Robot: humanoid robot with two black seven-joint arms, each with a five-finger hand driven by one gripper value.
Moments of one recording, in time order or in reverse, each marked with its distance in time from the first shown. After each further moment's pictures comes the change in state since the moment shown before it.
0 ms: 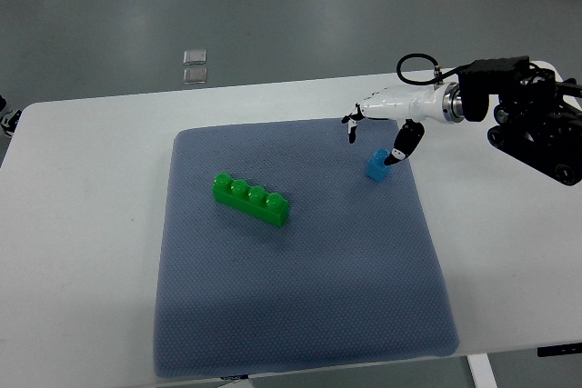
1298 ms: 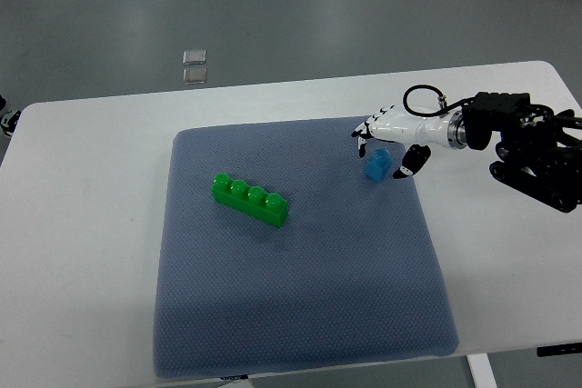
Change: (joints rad) left arm 0.000 0.000 0.000 0.000 0.000 0.000 0.000; right arm -0.050 0.011 -0.121 -0.062 -0.035 -0.223 0.006
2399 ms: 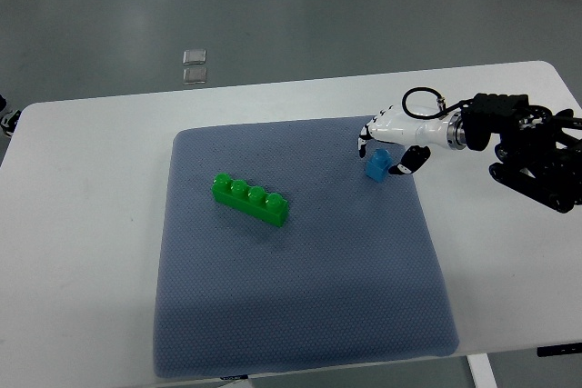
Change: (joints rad) left arm 0.000 0.000 0.001 0.000 0.000 0.000 0.000; right arm 0.002 0.016 -0.023 -0.033 -0.023 -0.038 0.022
